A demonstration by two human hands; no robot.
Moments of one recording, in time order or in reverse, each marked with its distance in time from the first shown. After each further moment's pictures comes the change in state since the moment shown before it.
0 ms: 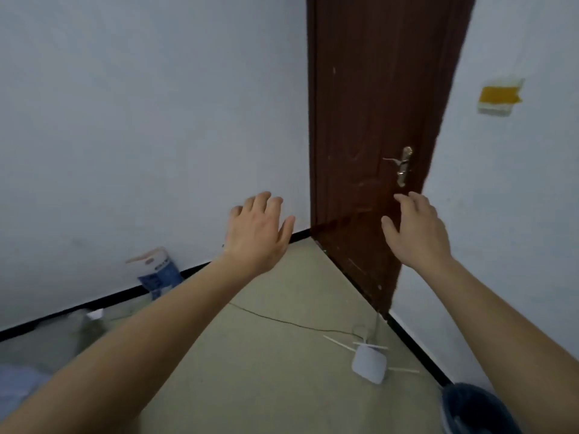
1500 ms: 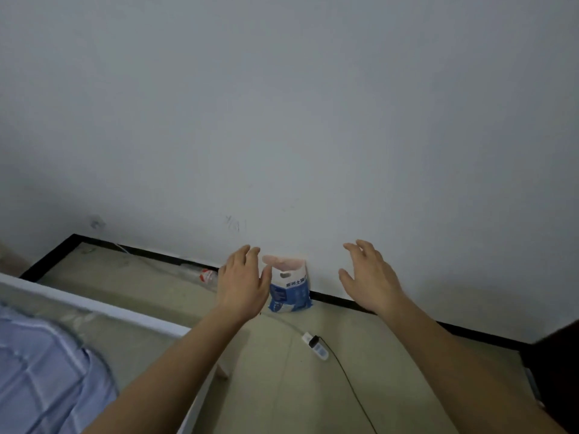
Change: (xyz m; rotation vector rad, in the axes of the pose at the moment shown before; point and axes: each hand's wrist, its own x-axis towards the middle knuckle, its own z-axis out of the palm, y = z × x) left_hand 0.206 -0.732 0.284 -0.012 -0.137 -0.964; right_hand 0.389 -0.657 0.619 0.127 -0.709 -0.771
